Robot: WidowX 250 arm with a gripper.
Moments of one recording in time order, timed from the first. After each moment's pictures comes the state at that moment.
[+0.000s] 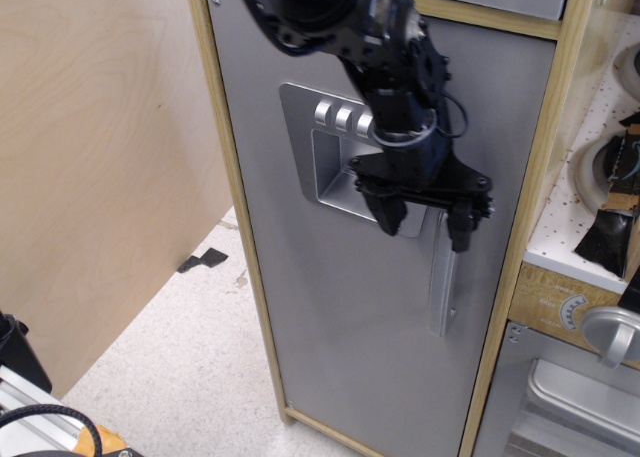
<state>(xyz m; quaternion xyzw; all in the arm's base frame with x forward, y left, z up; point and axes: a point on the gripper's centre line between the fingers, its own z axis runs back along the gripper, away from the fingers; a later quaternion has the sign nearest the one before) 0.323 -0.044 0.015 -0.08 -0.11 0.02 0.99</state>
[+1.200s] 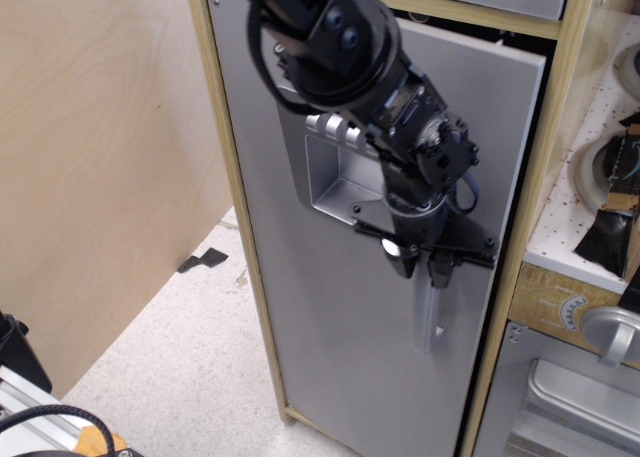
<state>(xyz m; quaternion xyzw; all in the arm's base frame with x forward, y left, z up) 0.297 -0.051 0.000 -0.02 -0.17 0.06 0.98</state>
